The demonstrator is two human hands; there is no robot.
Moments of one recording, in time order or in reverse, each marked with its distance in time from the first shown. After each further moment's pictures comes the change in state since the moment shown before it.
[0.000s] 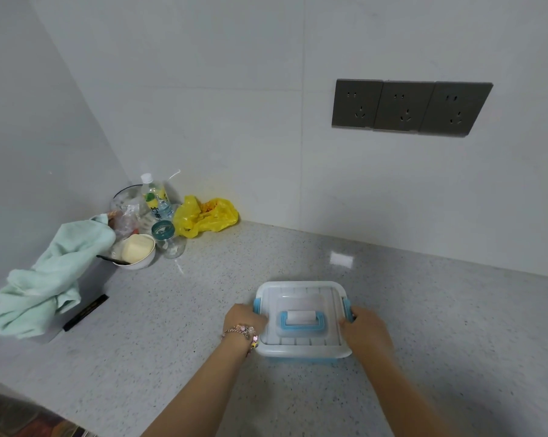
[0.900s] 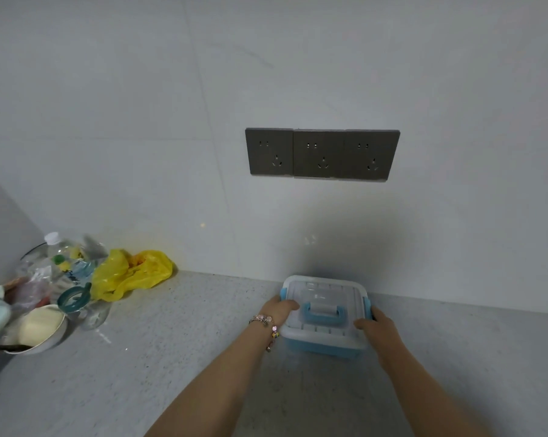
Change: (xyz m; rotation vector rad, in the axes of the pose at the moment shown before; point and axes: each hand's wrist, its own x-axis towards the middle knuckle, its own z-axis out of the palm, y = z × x) left_hand 0.059 0.213 0.092 -0.285 -0.369 0.125; right_hand 0.157 0.063 -0.119 0.544 -0.019 0.171
